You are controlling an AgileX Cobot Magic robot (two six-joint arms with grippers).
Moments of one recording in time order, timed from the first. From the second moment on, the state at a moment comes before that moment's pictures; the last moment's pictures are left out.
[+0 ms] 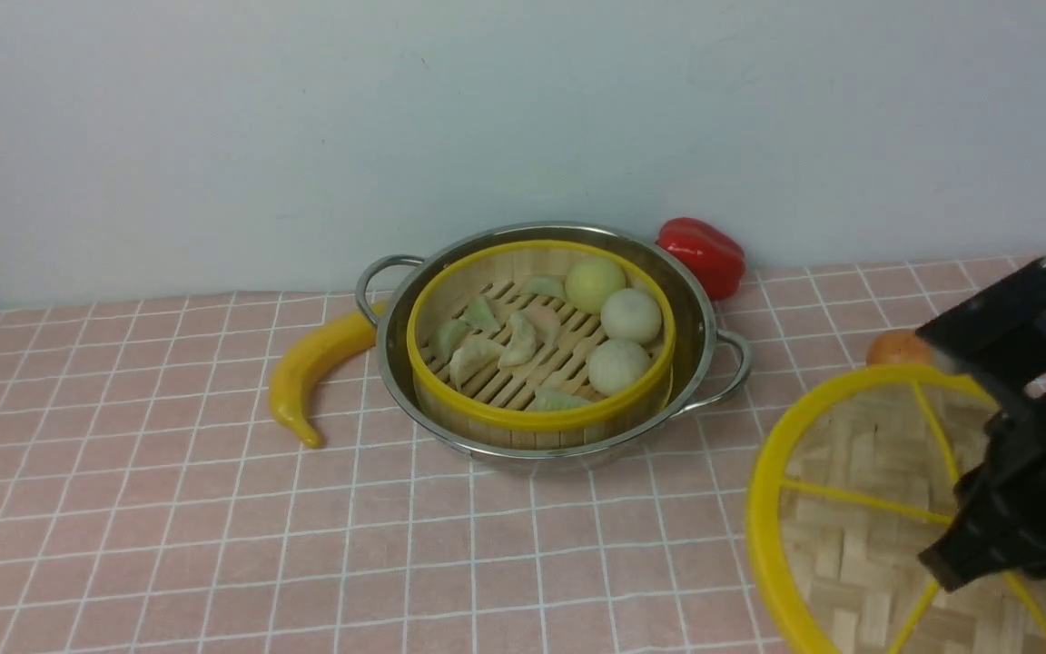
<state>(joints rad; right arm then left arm) 0.47 1.28 -0.93 -0.14 1.06 0.15 0.19 0.00 0.01 0.11 0.35 -0.06</state>
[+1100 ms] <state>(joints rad) 0.58 2.13 -2.00 0.02 1.05 -0.50 0.19 0.00 0.01 0.11 0.35 -0.06</state>
